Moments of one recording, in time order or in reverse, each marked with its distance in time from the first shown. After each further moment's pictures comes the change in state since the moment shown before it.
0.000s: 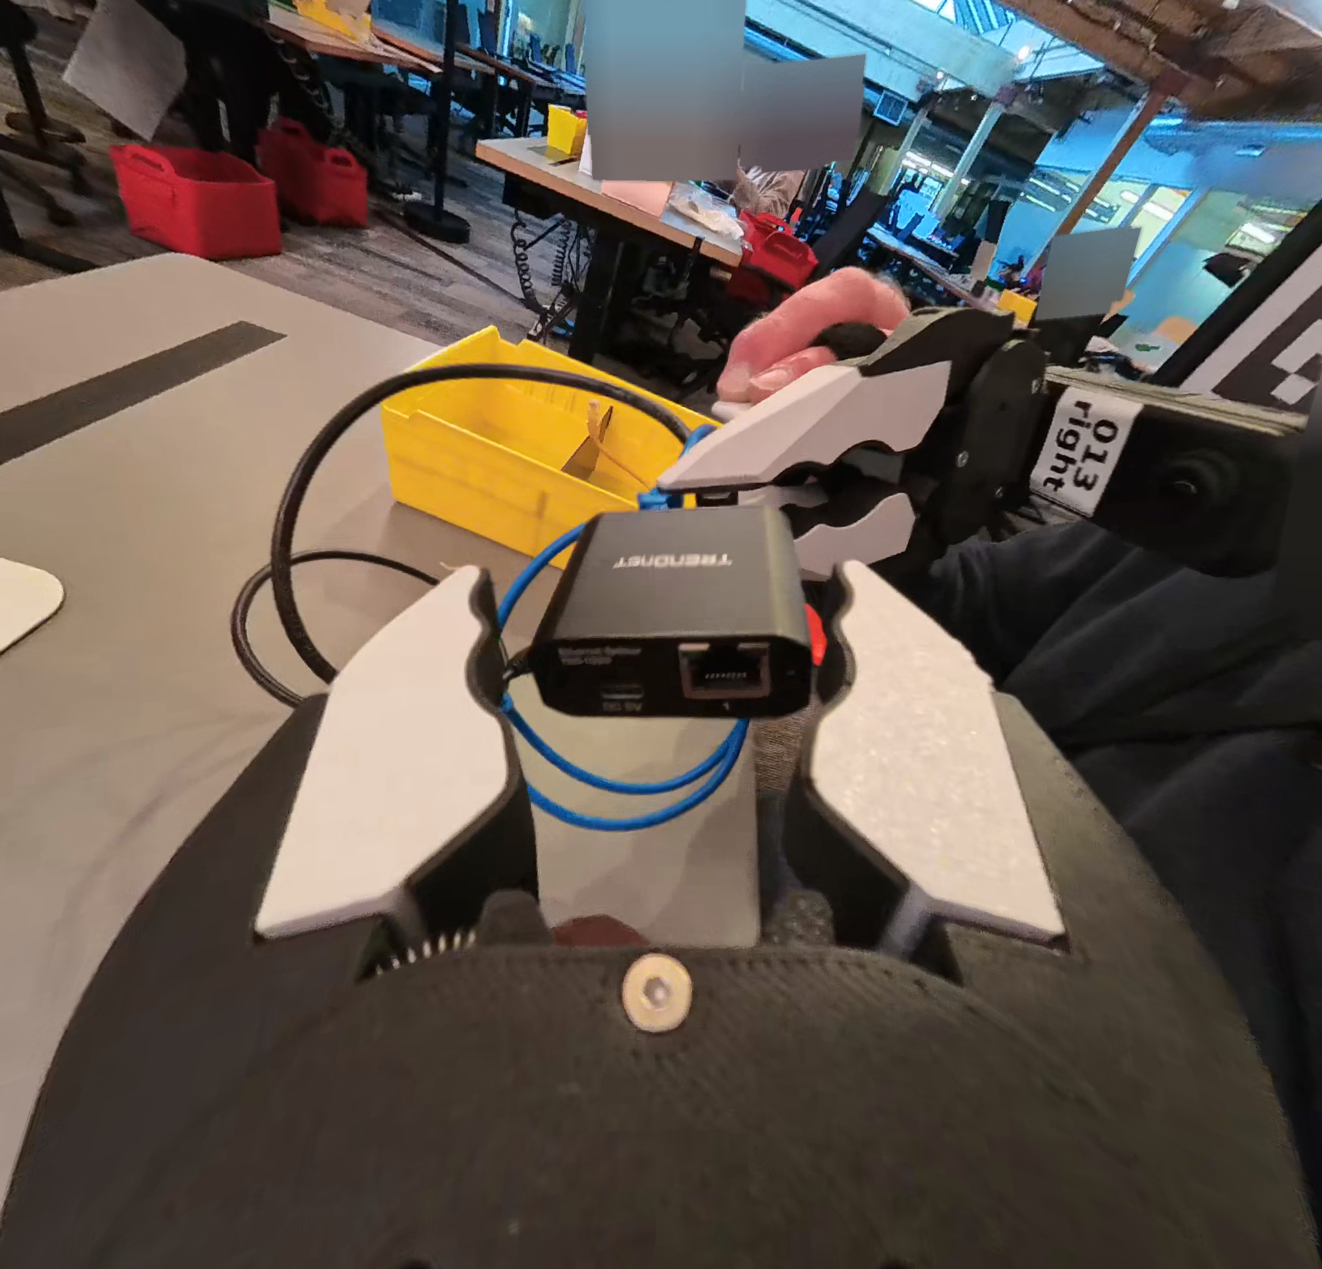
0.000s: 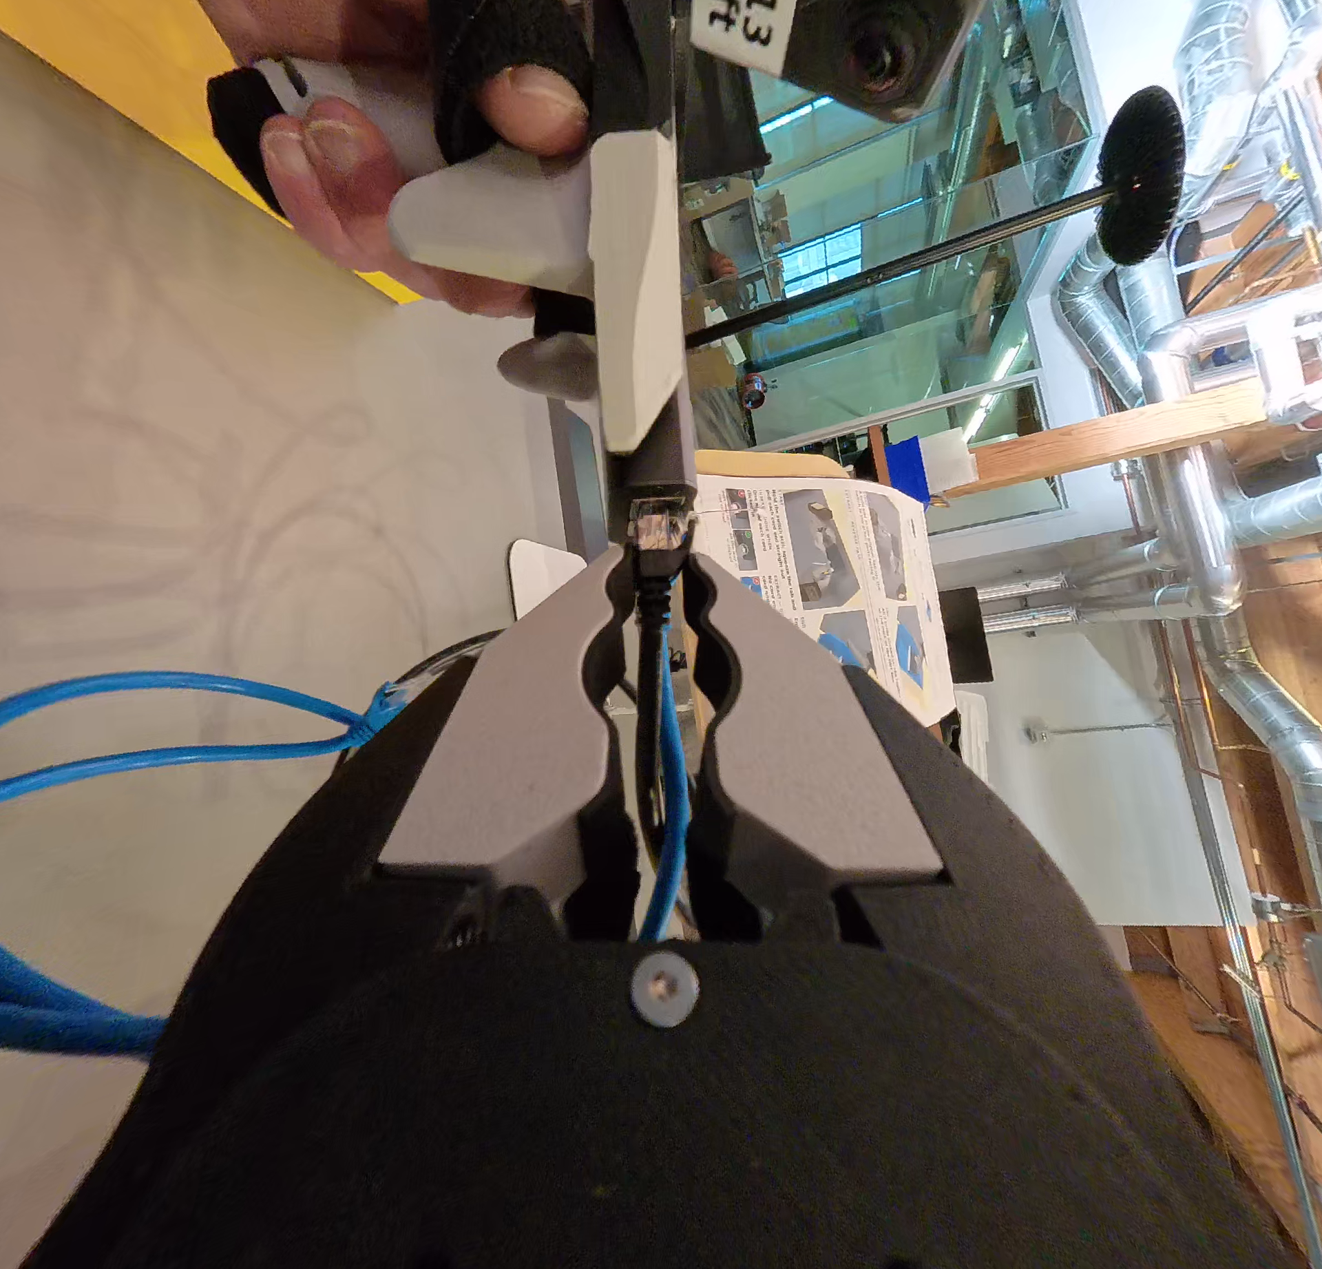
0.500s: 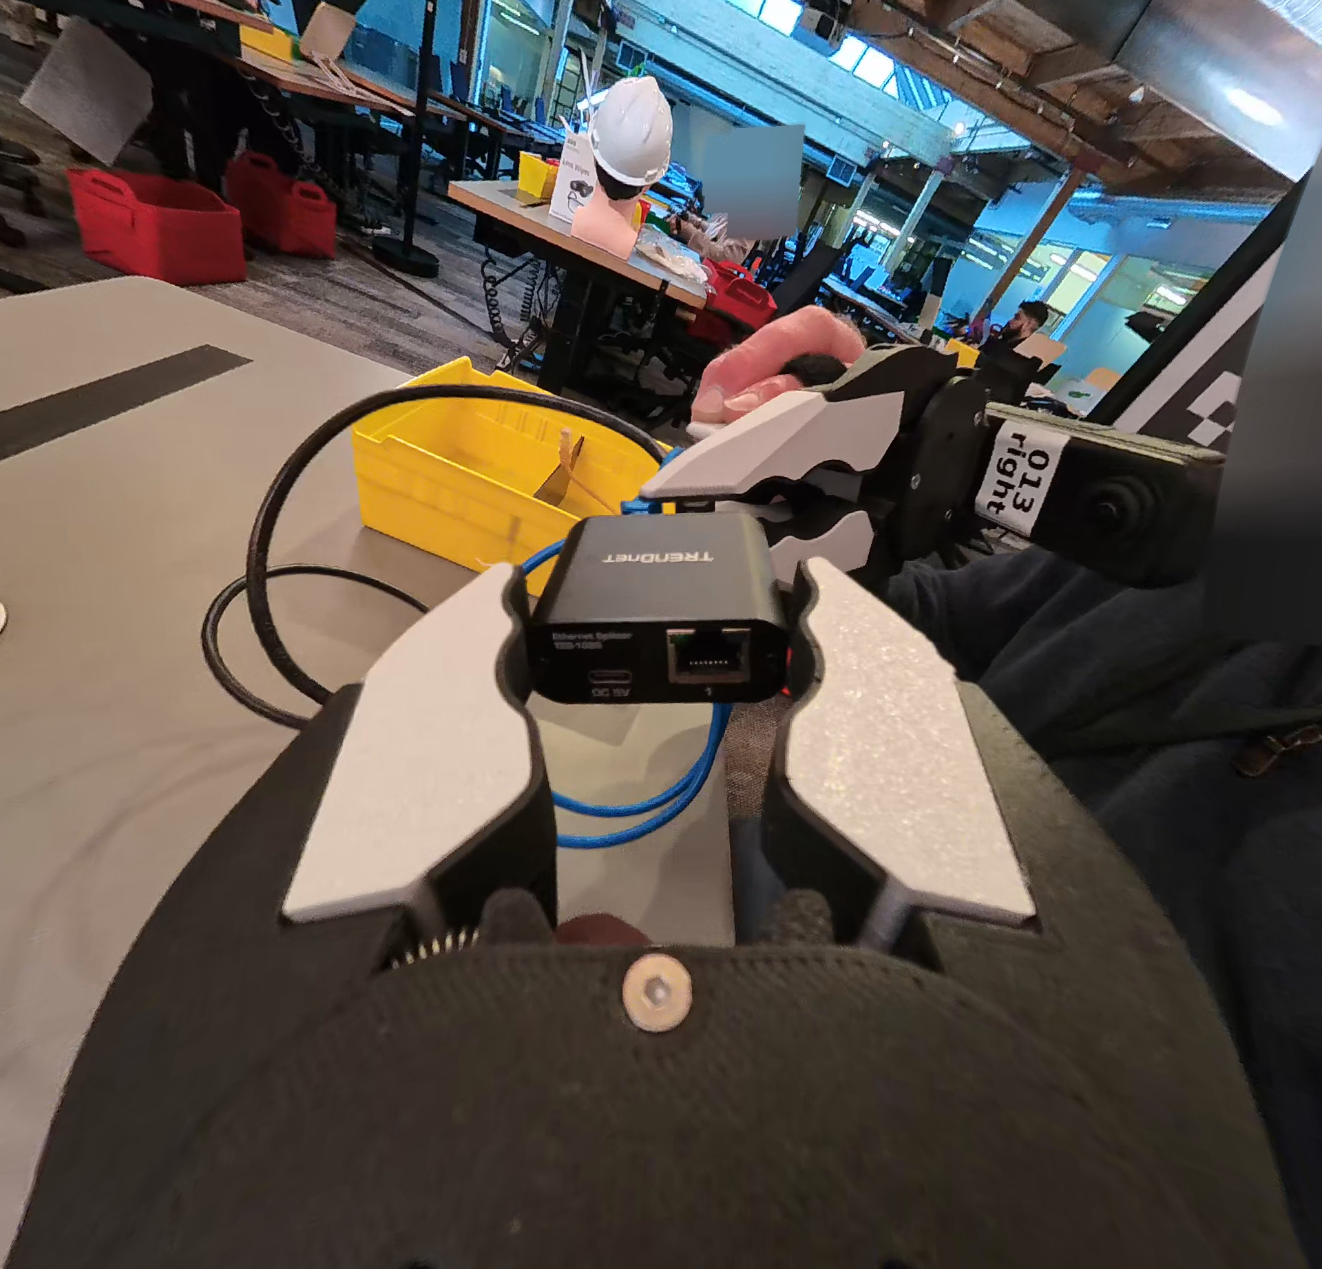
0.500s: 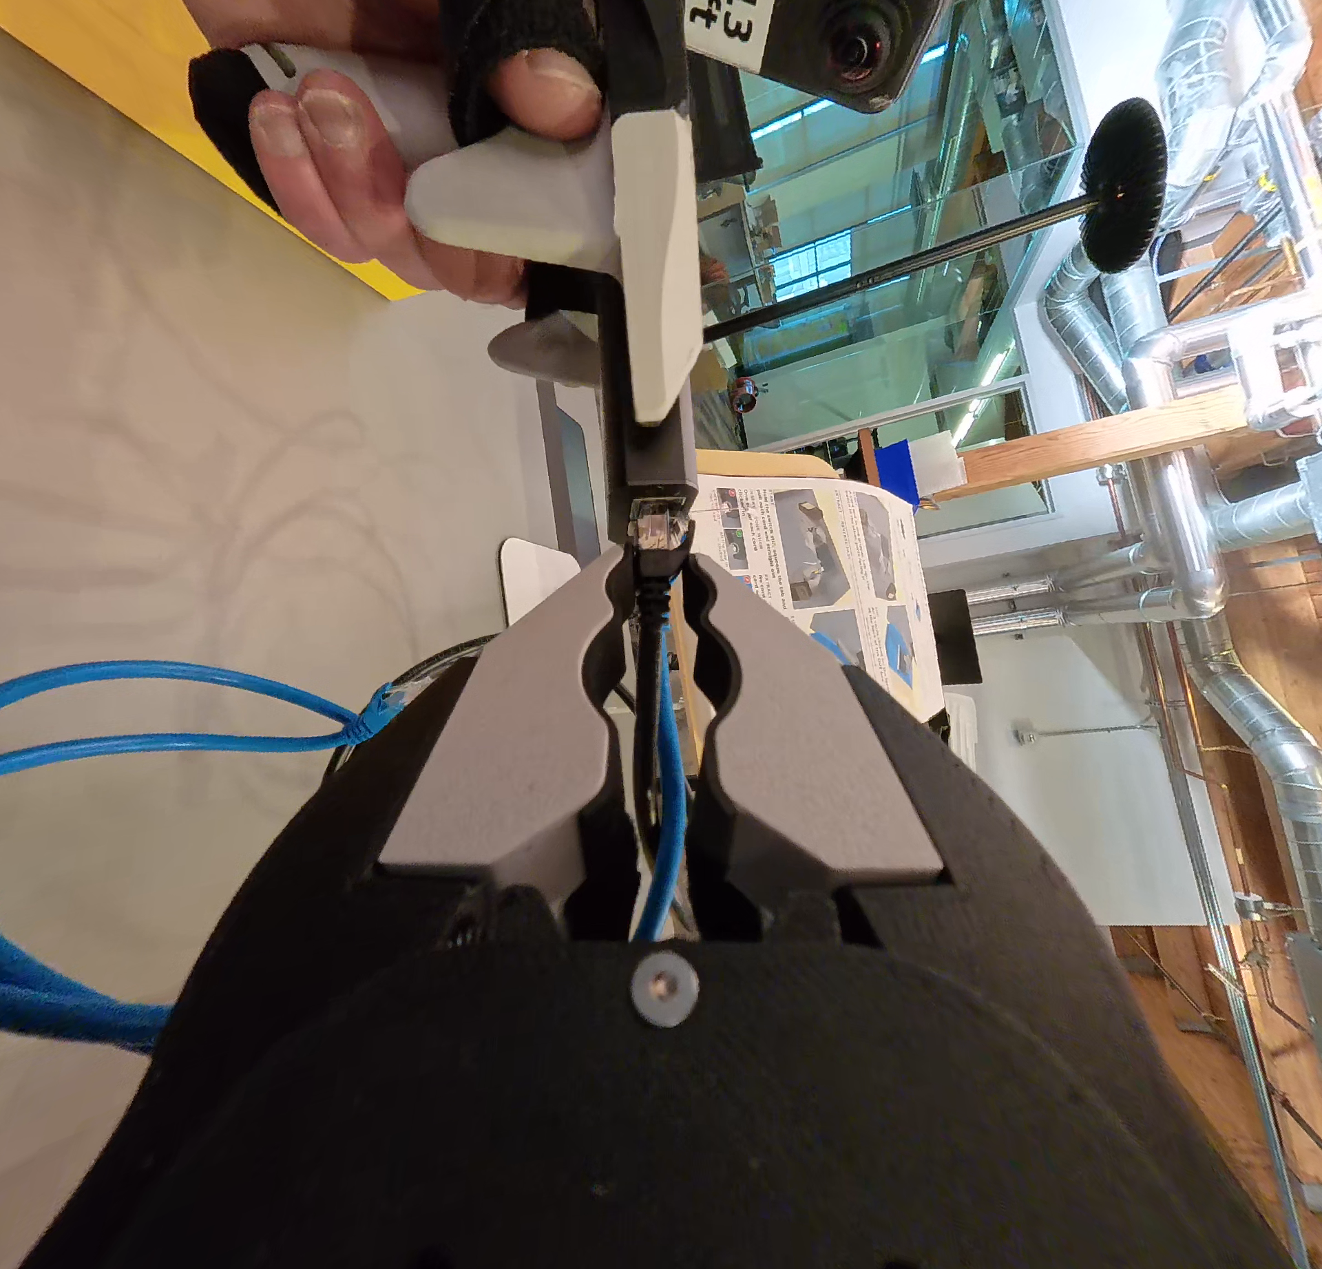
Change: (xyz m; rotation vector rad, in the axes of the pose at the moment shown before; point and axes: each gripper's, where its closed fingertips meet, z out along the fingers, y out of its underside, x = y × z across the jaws) left arm 0.005 -0.007 -0.004 0.054 0.050 -0.030; right arm 0.002 0.002 -0.002 0.005 0.010 -0.010
